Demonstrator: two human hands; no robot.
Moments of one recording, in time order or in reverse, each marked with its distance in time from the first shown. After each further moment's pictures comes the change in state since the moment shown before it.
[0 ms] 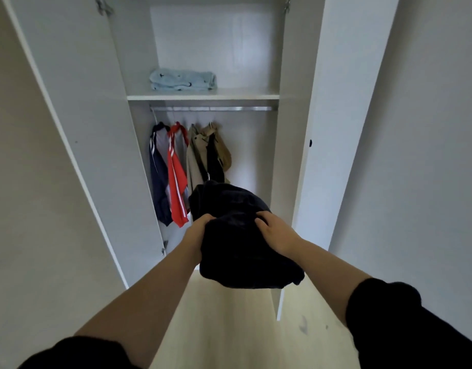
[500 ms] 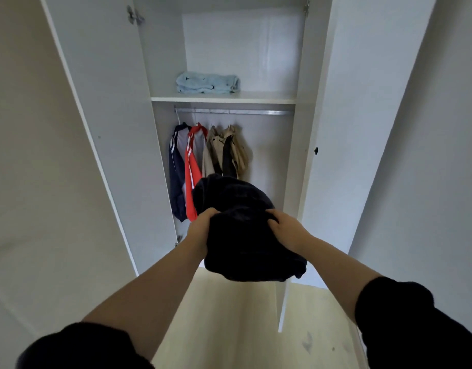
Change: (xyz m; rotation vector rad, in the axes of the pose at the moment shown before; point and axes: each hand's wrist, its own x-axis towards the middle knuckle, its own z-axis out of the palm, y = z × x) left_hand 0.004 -0.014 0.063 -0.072 0.234 0.119; right_hand 0.026 0.060 -0.055 -0.035 -0.087 -0.100
